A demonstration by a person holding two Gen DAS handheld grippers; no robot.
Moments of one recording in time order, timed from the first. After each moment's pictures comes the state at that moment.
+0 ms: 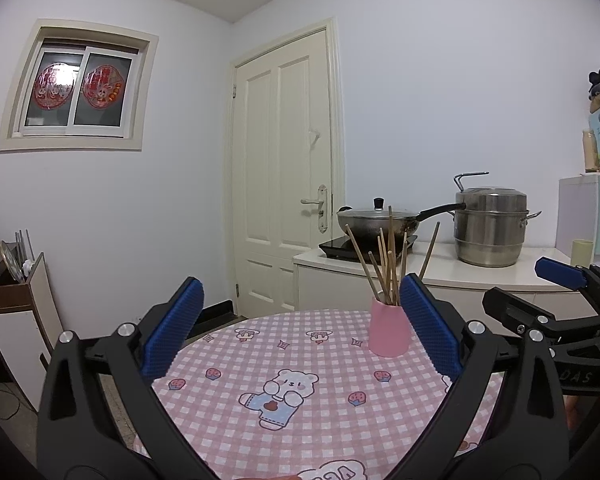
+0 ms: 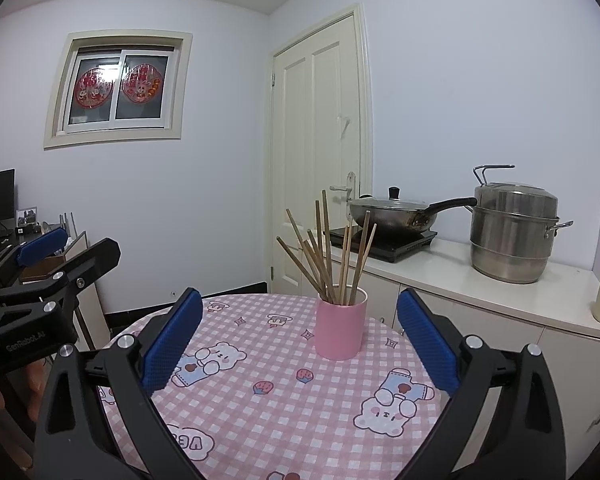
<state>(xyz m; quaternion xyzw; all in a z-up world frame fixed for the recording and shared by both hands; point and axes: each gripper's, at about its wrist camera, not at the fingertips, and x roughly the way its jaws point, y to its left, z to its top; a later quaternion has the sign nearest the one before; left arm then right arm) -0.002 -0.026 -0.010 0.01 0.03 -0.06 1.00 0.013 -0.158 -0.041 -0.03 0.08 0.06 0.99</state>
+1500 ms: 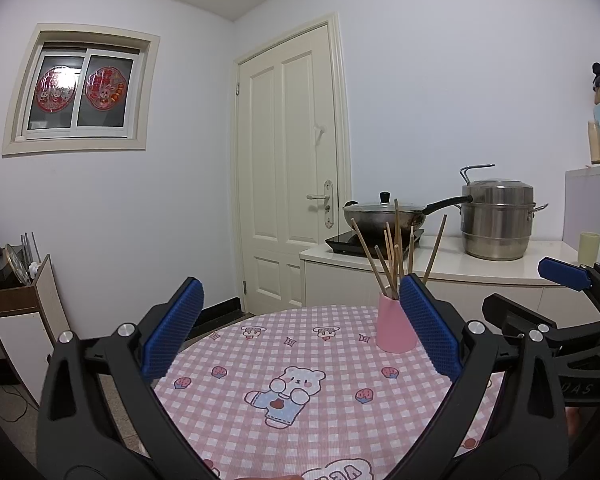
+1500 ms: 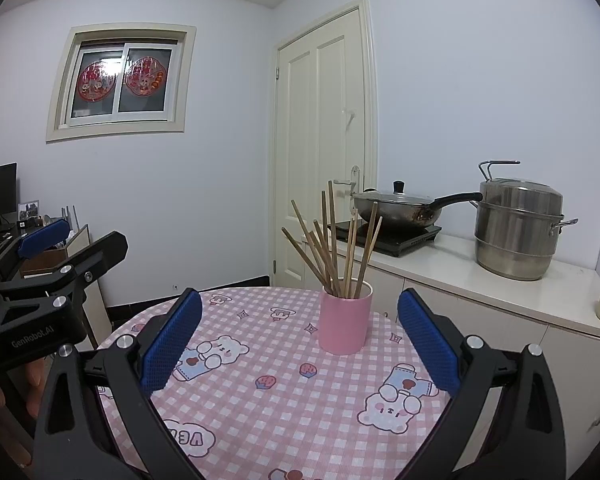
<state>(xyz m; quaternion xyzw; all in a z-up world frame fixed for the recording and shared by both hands) 0.003 -0.027 -0.012 0.02 0.04 -0.05 1.00 0.019 -0.156 -0.045 -0.03 0.09 0.06 0.99</state>
